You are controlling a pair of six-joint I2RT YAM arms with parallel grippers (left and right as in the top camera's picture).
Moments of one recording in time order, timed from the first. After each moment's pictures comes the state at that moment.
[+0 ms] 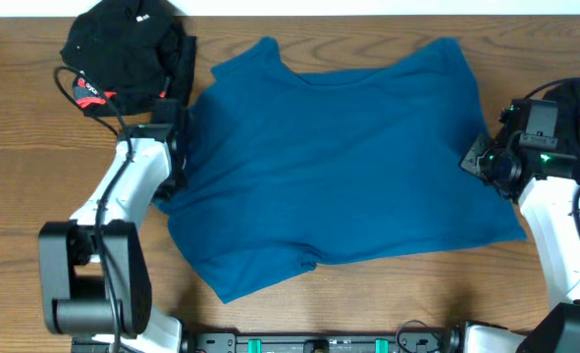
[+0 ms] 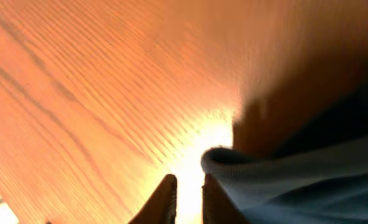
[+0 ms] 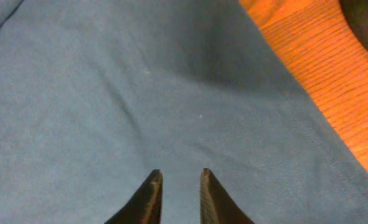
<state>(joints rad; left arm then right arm) -0.03 1.71 1.12 -0.94 -0.51 -0.57 -0.14 1.43 1.01 -0.66 -0.05 0.39</state>
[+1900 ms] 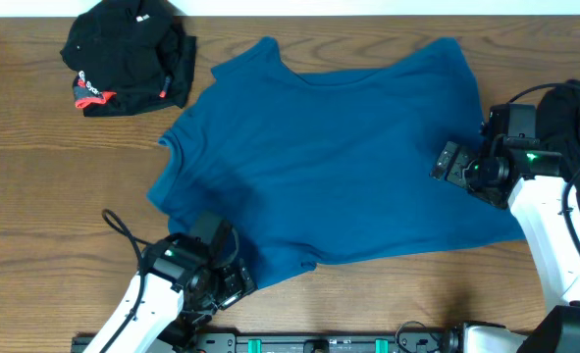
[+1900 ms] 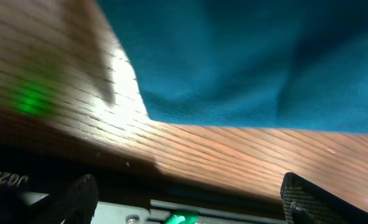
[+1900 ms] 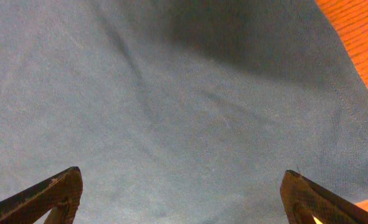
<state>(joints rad) -0.43 1.02 0.50 -1.07 0.29 -0.96 -0.08 1.43 1.00 -0.80 -0.05 0.40</state>
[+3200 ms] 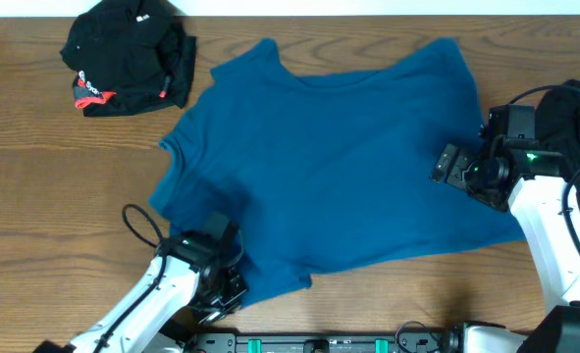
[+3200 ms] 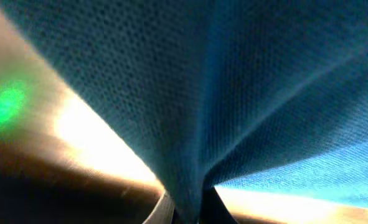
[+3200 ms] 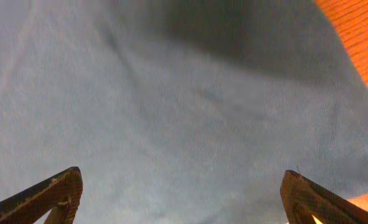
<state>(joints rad) -0.43 1.19 0.46 -0.99 0.32 -0.98 -0.08 1.43 1.00 -0.83 -0.05 0.40</state>
